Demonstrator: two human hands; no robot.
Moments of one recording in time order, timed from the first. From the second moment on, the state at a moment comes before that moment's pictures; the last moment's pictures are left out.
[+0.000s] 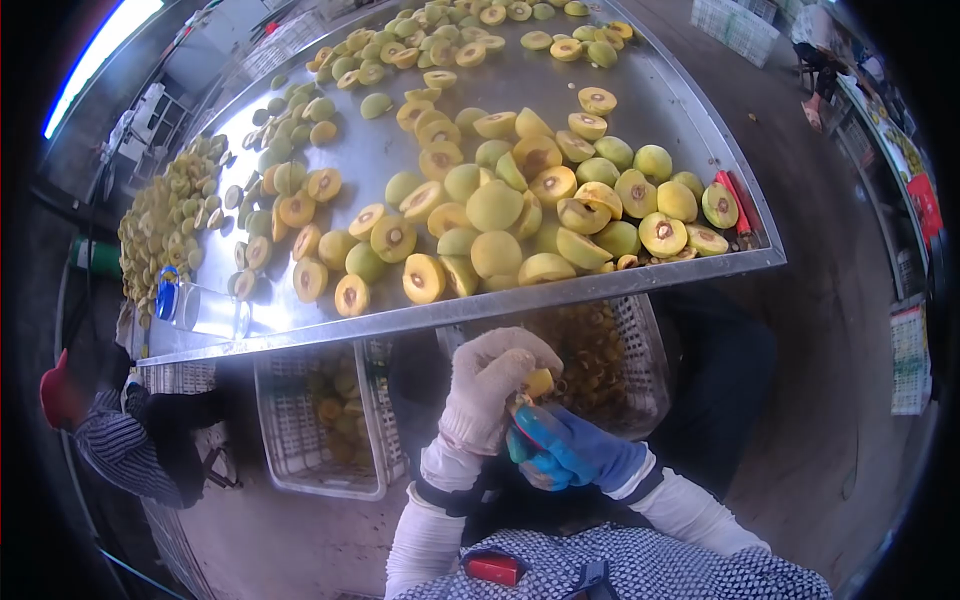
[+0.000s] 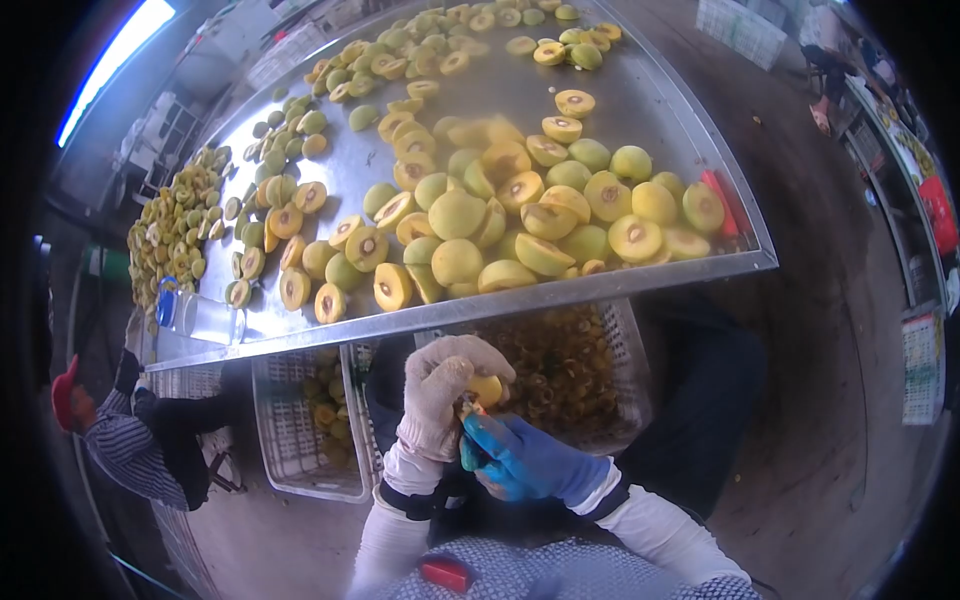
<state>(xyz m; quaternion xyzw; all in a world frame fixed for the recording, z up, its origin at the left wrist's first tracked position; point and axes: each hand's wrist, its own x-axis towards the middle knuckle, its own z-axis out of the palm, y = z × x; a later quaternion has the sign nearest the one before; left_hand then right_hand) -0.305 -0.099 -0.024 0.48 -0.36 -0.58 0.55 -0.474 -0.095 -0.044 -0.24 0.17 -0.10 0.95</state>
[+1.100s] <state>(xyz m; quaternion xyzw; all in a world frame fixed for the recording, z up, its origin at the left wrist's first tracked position) -0.203 -0.162 0.029 0.79 -0.59 -0.09 0.10 -0.479 -0.094 -0.095 -0.38 0.38 -0.18 0.83</state>
